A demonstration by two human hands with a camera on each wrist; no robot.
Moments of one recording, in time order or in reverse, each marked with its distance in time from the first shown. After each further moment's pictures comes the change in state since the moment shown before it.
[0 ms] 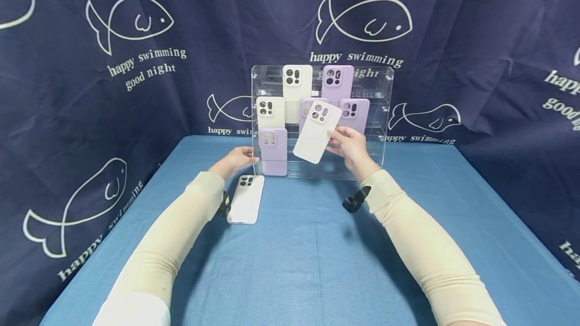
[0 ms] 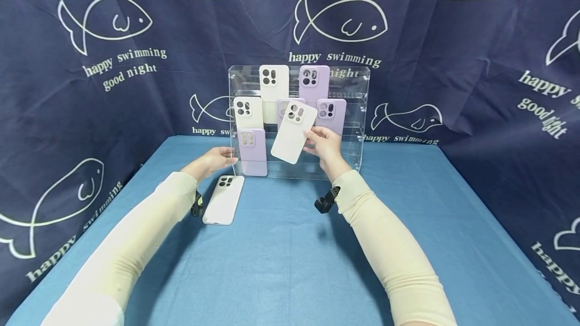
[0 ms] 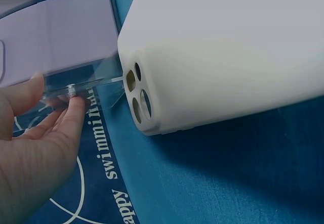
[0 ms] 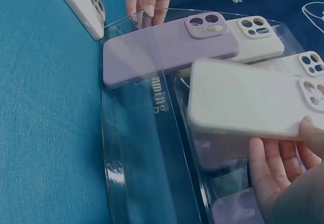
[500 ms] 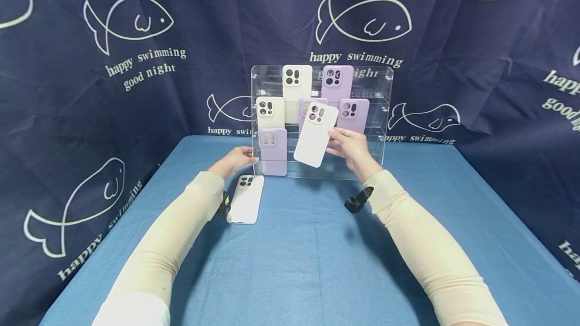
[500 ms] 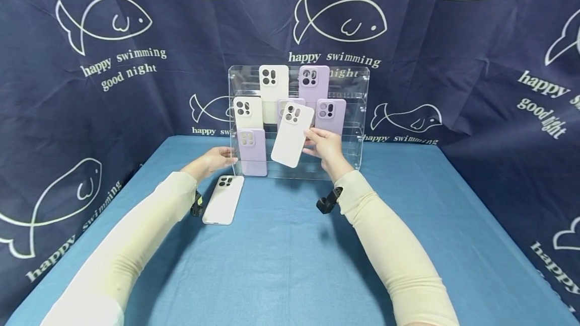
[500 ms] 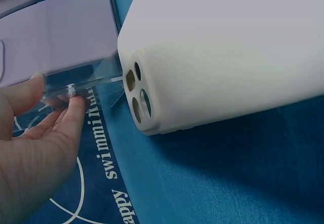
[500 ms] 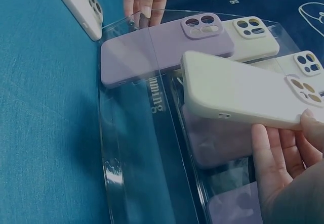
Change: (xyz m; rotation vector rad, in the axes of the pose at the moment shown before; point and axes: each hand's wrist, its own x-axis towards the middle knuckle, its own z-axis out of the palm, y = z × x) left_hand 0.000 0.000 0.001 -0.015 0.004 -0.002; right_hand -0.002 -0.004 -0.004 -0.029 -0.024 0.046
